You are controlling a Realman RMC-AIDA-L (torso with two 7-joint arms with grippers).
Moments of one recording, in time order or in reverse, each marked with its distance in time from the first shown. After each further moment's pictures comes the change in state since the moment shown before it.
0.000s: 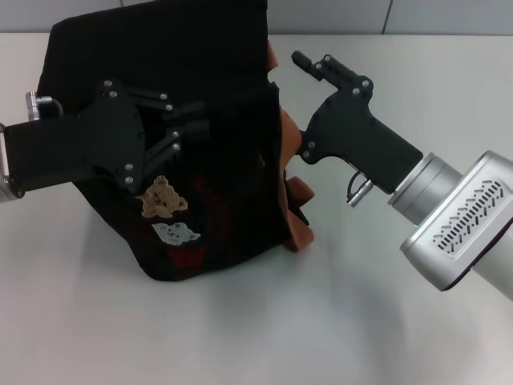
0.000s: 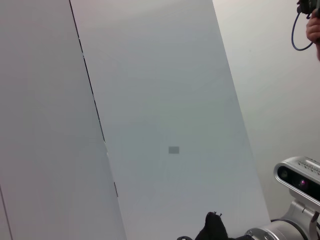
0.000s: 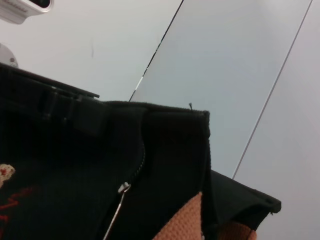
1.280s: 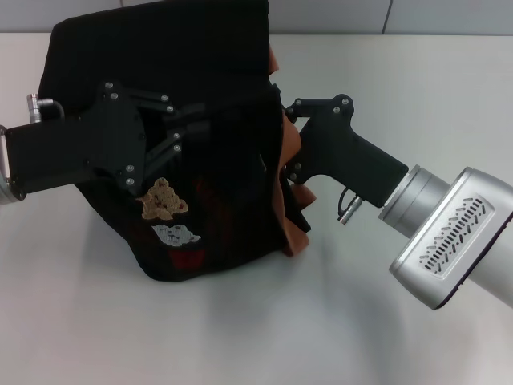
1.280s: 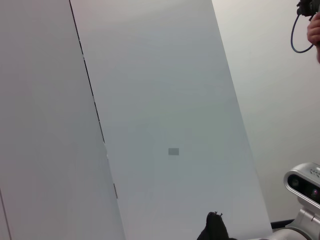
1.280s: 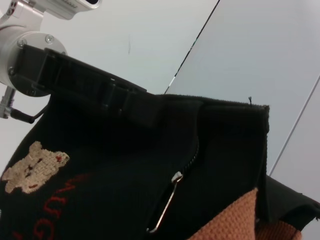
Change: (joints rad) left arm 0.000 0.002 0.000 -0.017 -0.002 0.000 0.009; right arm 0.001 0.000 0.011 -0.001 -0.092 0.029 -0.024
